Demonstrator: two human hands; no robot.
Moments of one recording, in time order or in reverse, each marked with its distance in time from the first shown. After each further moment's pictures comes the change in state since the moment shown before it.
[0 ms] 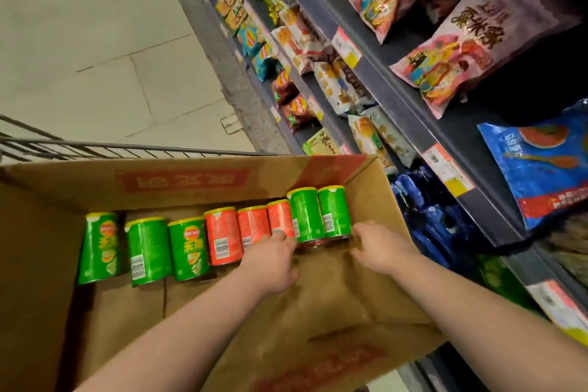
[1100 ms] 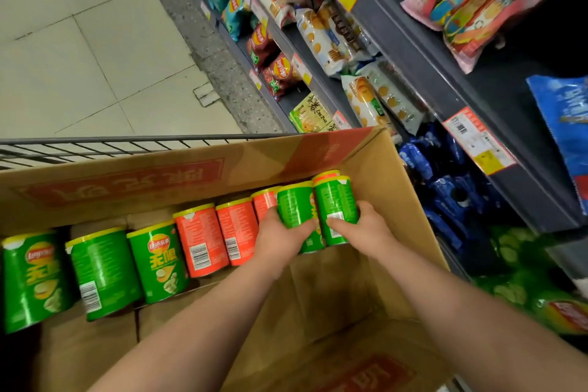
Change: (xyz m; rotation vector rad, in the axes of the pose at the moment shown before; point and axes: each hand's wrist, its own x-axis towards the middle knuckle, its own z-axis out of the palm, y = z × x) left_hand 0.088 0.003 0.041 -1.095 0.130 -0.450; right_hand 0.063 -0.011 0.042 0.859 0.091 0.361
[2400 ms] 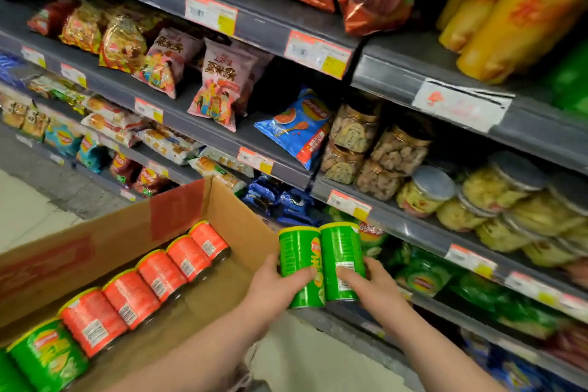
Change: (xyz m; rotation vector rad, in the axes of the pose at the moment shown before) left_hand -0.248 0.034 0.073 0.053 -0.588 0.363; right_hand -0.279 0.166 -0.082 0.787 0.482 0.019
